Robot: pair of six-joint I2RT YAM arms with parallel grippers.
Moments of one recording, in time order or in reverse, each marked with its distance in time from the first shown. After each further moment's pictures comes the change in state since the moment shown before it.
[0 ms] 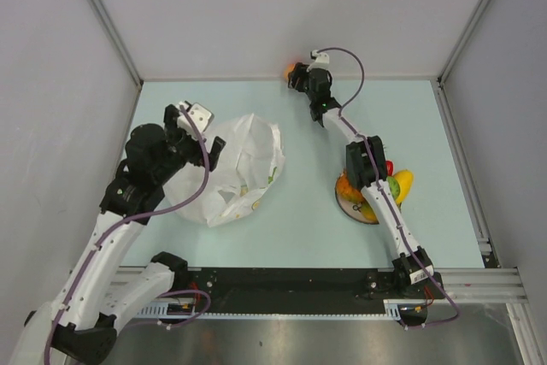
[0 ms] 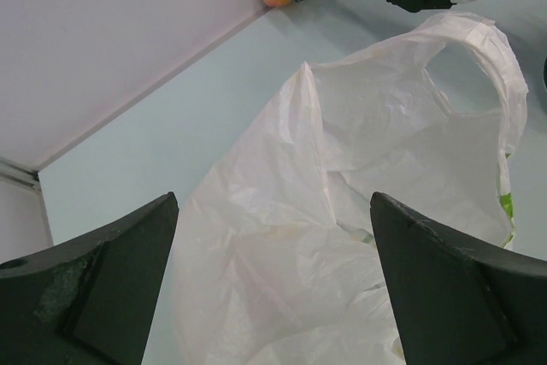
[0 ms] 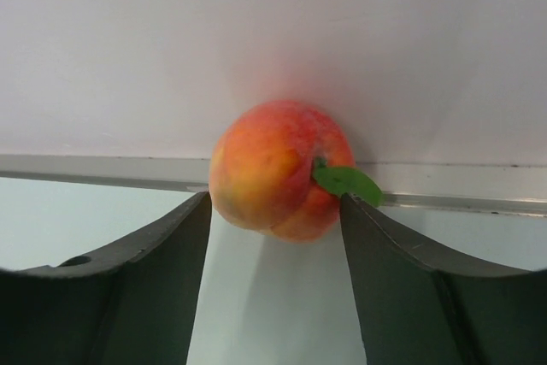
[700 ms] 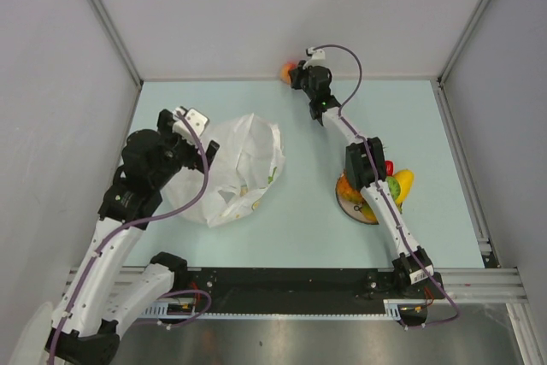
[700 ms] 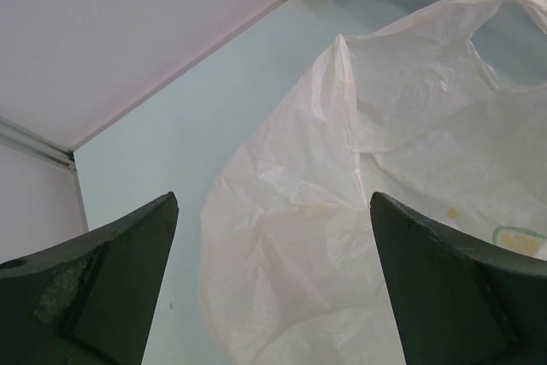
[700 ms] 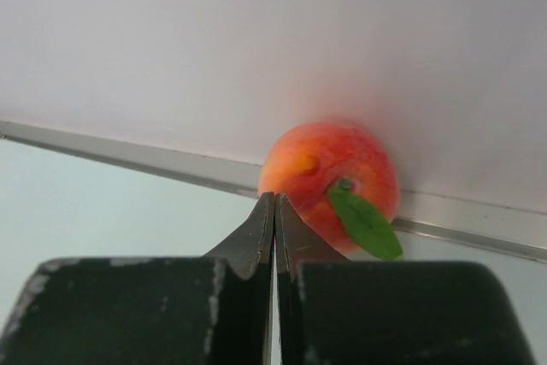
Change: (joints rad) left arm 0.043 -0.058 -0.055 0.002 -0.026 0.056; right arm 0.003 0.018 0.066 0.027 -0.132 -0.034
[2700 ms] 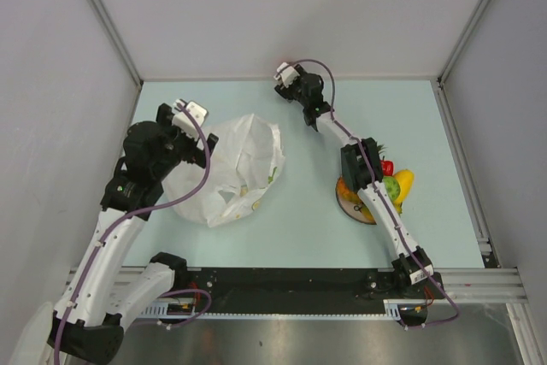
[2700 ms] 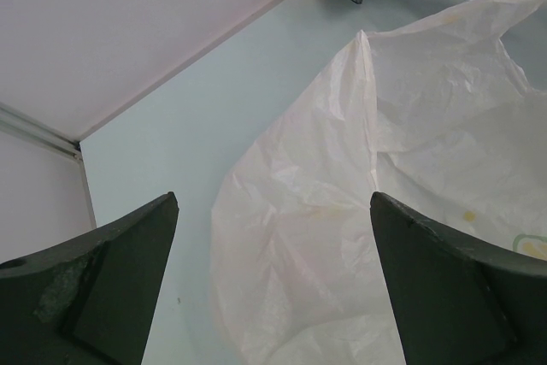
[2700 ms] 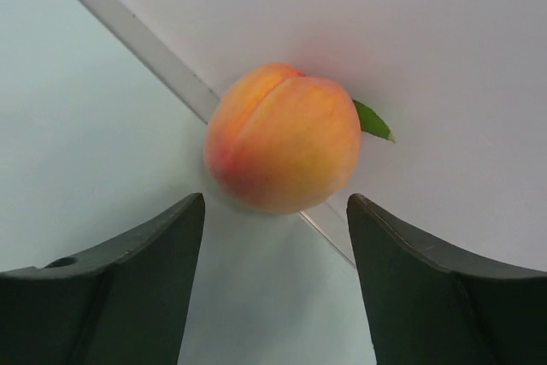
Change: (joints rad) left arm 0.047 0.063 0.037 -0.004 0.009 0.011; right arm 0.043 -0.002 -0.068 -0.021 -0.043 -0.880
